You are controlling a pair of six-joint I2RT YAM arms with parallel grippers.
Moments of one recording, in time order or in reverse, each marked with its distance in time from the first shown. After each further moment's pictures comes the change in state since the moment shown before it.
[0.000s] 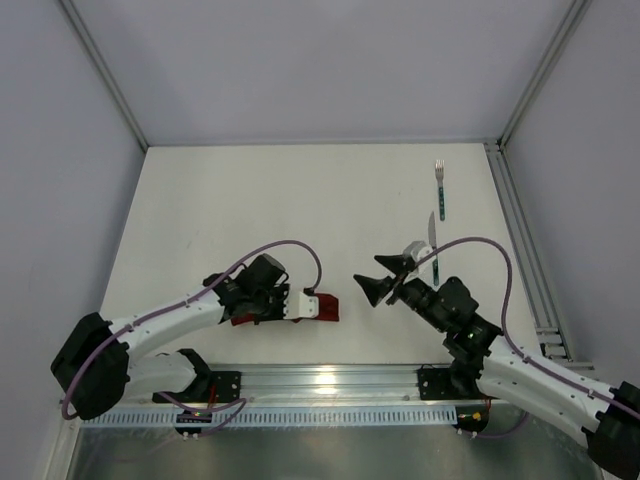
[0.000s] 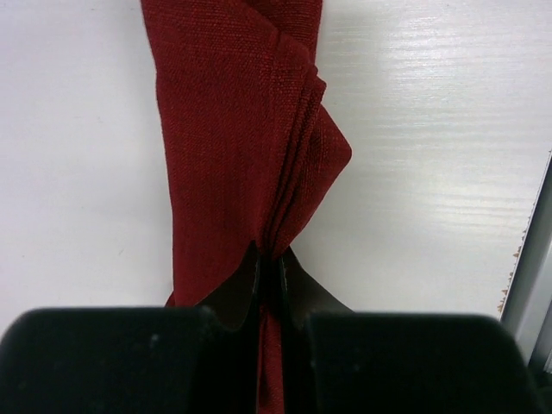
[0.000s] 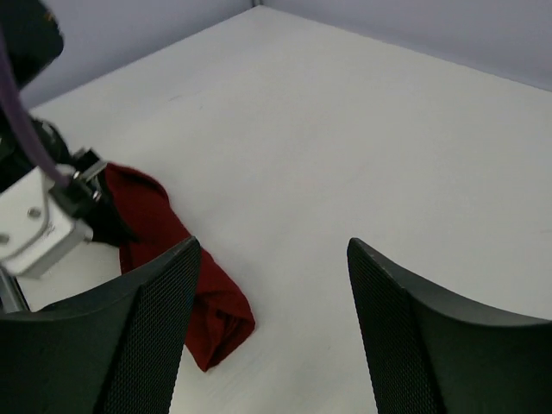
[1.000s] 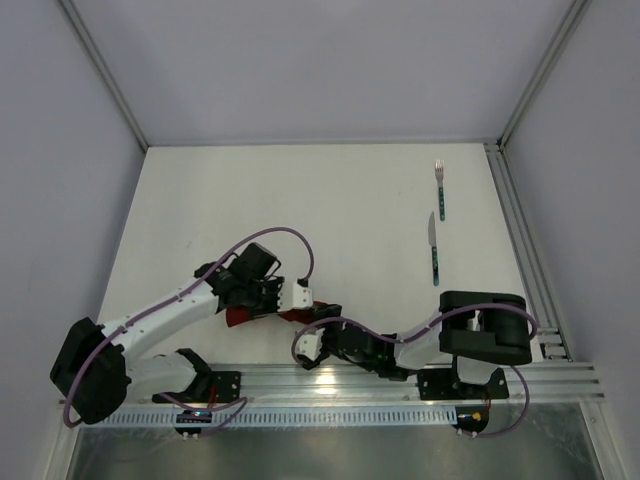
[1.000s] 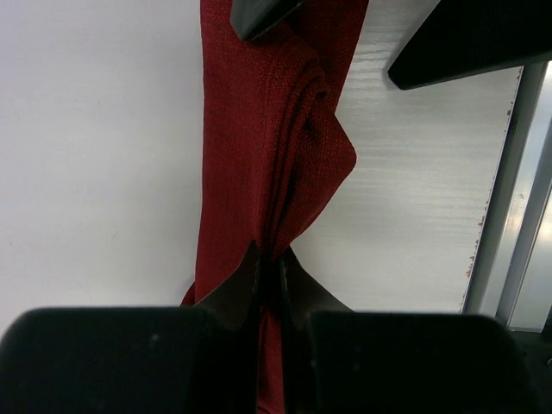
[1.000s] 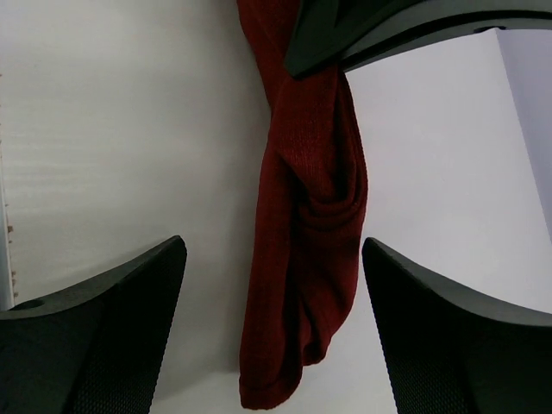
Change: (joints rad) left arm 0.092 -0.011 0.090 -0.157 0.112 0.036; right arm 0.615 1.012 0.107 0.528 0.306 -0.770
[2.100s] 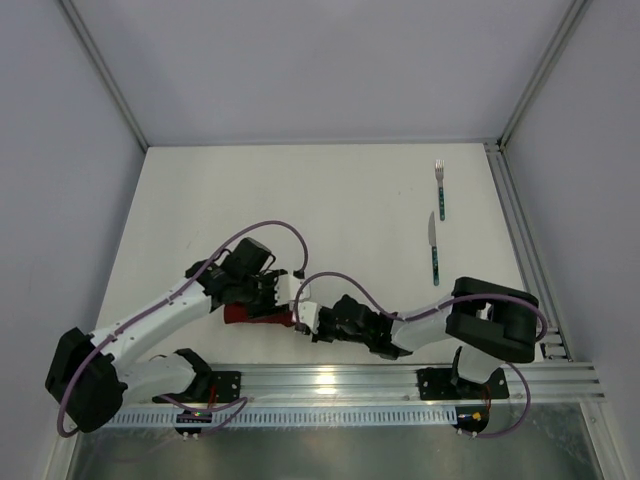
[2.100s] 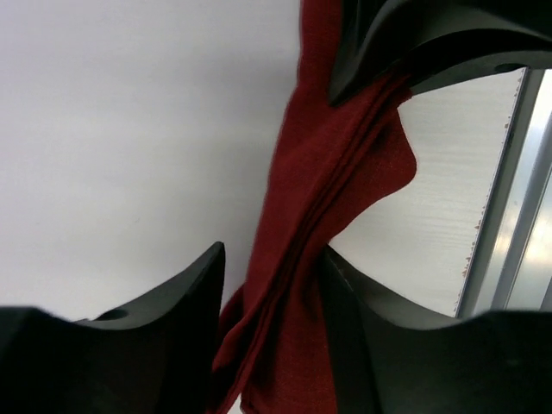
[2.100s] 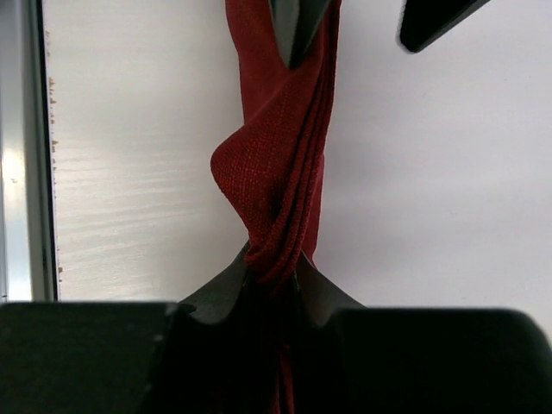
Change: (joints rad) left arm 0.013 -0.035 0.022 -0.029 0.007 -0.029; right arm -0.176 0.005 0.109 -0.180 -0.313 0.275
